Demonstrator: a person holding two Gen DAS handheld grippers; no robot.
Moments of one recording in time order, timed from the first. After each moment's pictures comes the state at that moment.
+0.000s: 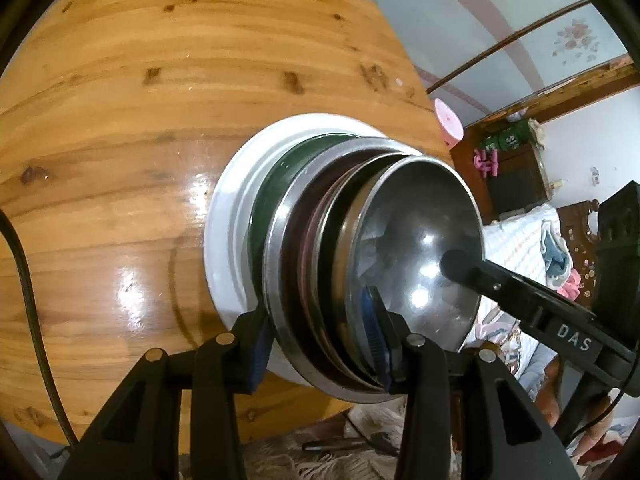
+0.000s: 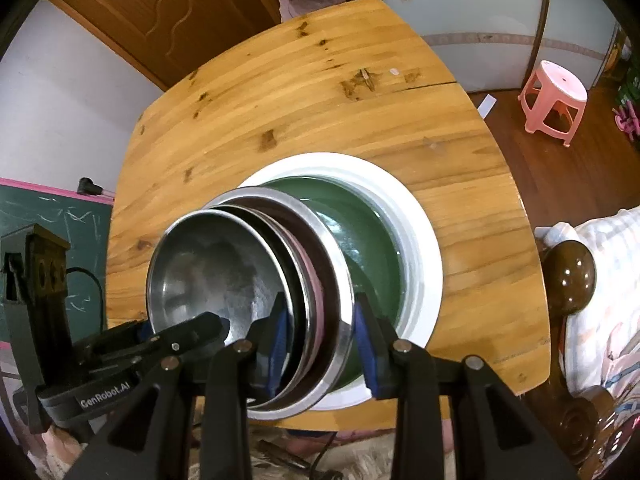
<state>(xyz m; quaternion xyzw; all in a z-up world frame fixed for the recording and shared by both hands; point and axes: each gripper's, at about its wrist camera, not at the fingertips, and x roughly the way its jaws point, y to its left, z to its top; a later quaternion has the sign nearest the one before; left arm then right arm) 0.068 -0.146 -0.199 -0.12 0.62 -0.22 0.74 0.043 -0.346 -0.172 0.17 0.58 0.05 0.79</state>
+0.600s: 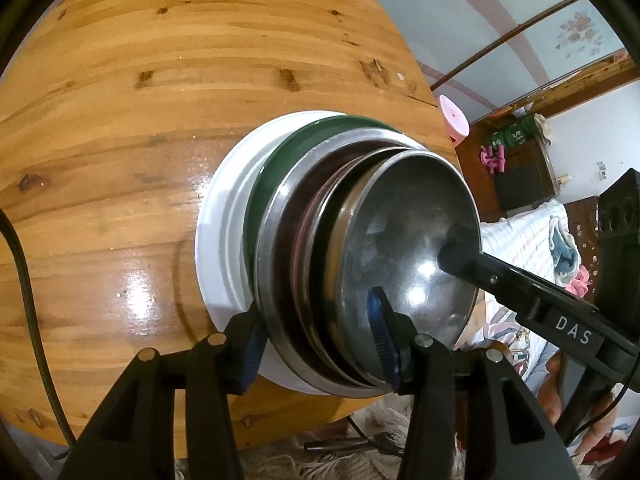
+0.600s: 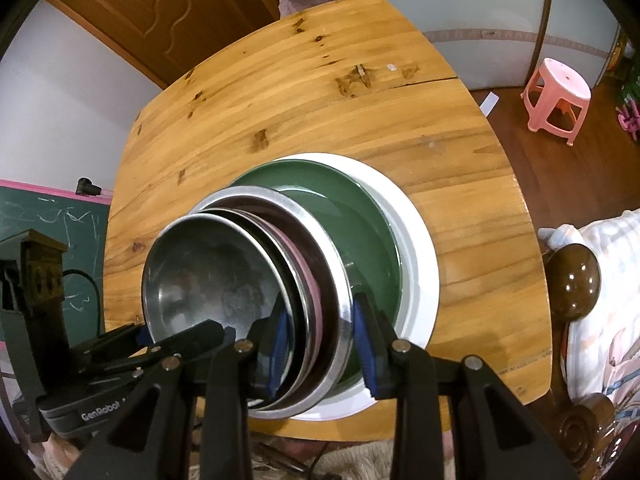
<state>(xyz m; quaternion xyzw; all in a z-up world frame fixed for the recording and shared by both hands) 0.072 -0.160 -0.199 -0.10 0.63 -0.21 0.74 0.048 -0.354 -0.180 0.18 0.58 0.05 0.79</state>
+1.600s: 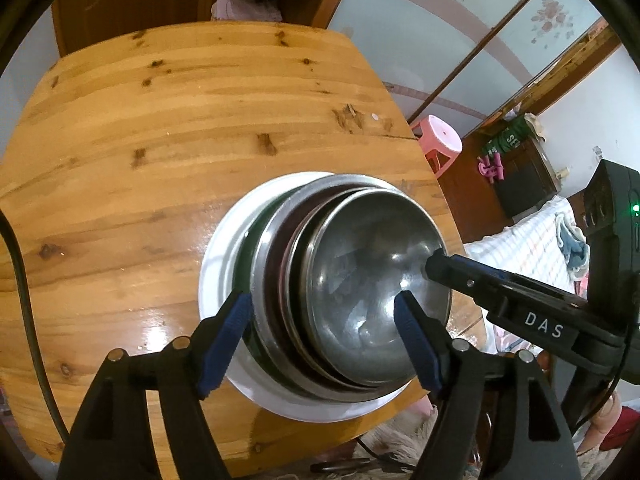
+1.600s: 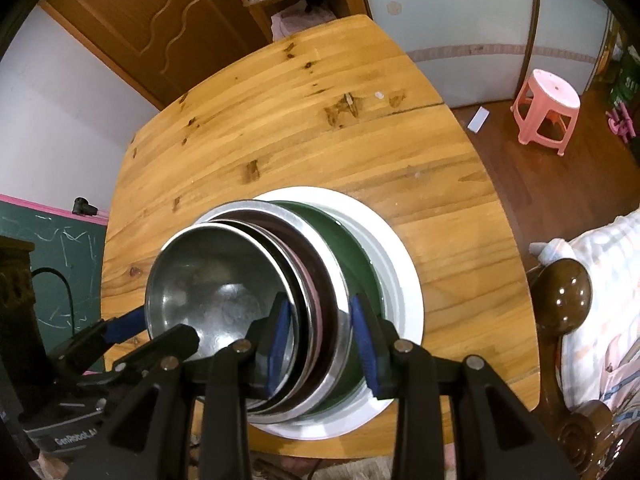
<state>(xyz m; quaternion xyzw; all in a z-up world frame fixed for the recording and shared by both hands) 0.073 -0.173 -0.154 -0.06 0.56 -0.22 0.79 0.053 -0.362 -0.166 0.17 0.55 0.03 0.81</state>
